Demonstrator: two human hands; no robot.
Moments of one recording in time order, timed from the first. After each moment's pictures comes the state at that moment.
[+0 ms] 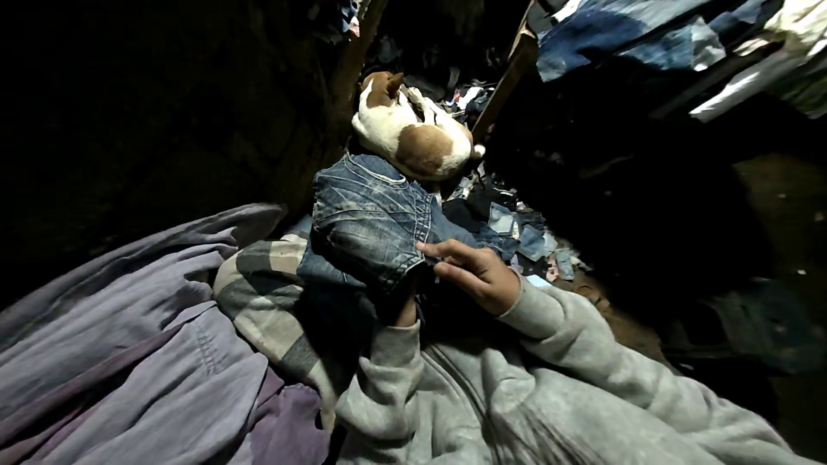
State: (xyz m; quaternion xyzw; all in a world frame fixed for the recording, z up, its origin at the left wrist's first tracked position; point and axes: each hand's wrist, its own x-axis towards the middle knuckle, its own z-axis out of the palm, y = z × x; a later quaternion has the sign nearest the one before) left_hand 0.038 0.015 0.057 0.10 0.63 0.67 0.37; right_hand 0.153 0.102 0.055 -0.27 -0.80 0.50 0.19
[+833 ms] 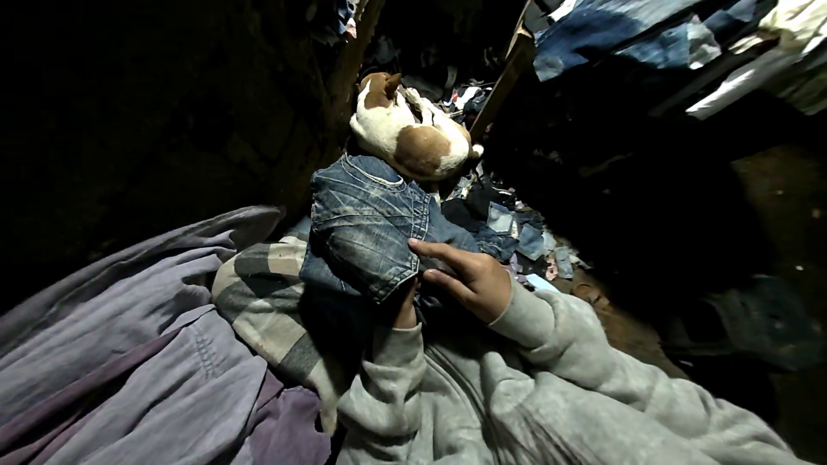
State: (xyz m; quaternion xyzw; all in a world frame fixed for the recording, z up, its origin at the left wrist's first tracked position) left_hand 0.048 0.011 0.031 0.05 0.56 0.74 0.37; right_hand 0.148 0.092 0.059 -0.31 -0.85 0.39 0.17
